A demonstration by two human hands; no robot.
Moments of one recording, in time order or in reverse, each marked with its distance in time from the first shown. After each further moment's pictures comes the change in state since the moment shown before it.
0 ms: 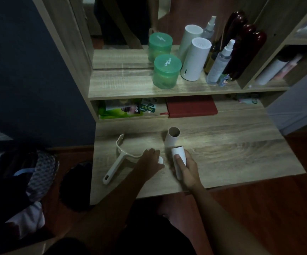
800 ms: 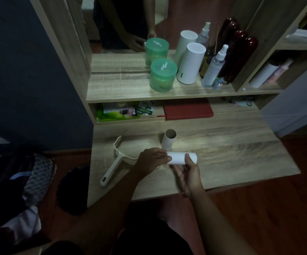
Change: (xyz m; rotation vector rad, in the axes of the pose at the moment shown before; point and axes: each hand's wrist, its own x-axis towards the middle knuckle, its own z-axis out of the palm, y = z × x) left_hand -0.007 0.017 -0.026 -0.829 0.050 -0.171; right_hand -0.004 -0.008 -0.003 1.009 0.101 0.285
